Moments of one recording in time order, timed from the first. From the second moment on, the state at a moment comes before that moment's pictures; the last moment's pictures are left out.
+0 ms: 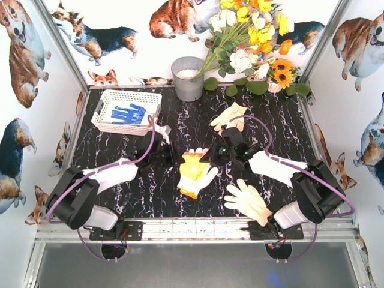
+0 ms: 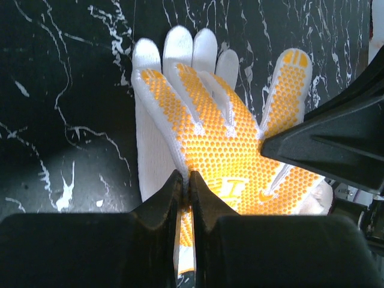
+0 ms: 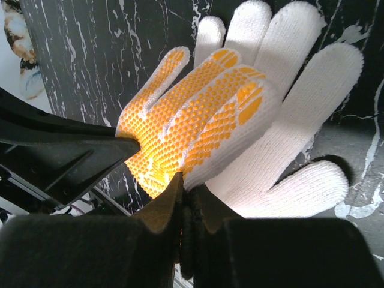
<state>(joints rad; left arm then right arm) -0.55 1.41 0.63 0.15 0.28 -0.73 0.58 1.45 0.75 -0.01 -0.28 0.94</state>
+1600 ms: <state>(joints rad) -0.71 1.55 0.70 0.05 0.17 -0.69 0.54 1.53 0.68 0.01 -0.30 0.96</state>
